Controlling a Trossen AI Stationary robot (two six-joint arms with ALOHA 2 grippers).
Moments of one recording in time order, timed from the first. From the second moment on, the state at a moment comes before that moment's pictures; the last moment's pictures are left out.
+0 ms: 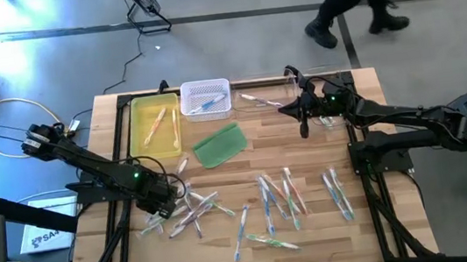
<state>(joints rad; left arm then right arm) -0.43 1.17 0.60 -0.88 0.28 -1.50 -0.57 0.99 0.46 0.27 -0.34 -0.19</state>
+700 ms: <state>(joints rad) -0.43 1.11 0.90 -0.99 -0.28 -1.19 -0.57 0.99 0.46 0.26 -0.34 -0.20</state>
